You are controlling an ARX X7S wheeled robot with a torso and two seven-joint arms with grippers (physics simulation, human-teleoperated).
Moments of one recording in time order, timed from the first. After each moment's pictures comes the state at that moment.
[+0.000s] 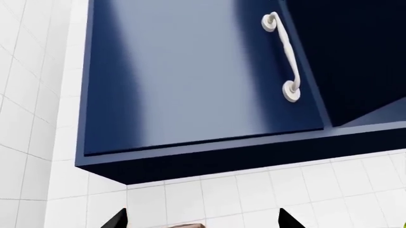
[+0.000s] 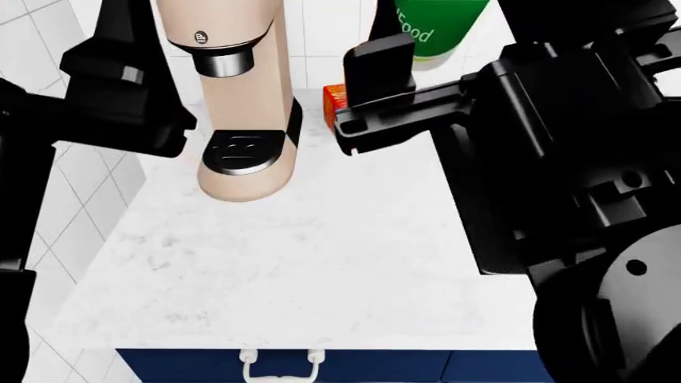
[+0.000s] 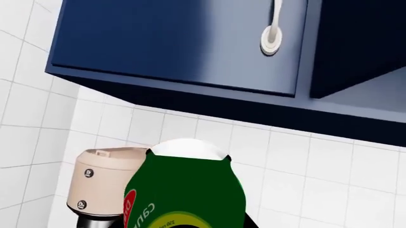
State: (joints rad) left arm -0.92 -0.72 0.09 0.98 -1.09 -0.78 -0.74; right arm 1.47 0.59 -0.62 -0.78 1.62 0.83 1.32
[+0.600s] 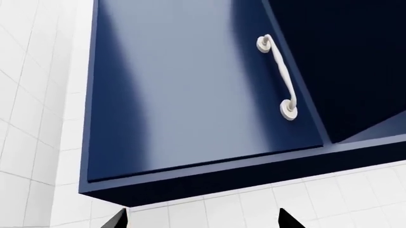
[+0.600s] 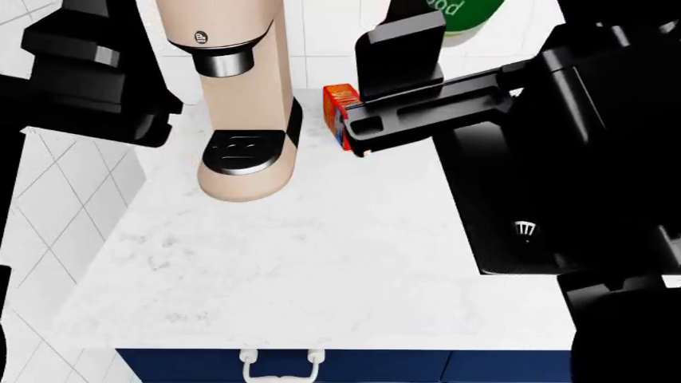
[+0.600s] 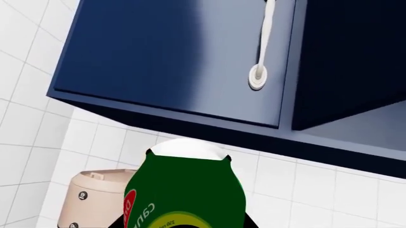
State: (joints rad) left arm -0.99 -0.75 0.10 1.00 -1.10 -0.78 -0.75; right arm 1.57 0.60 -0.61 -0.85 1.71 0.84 1.43
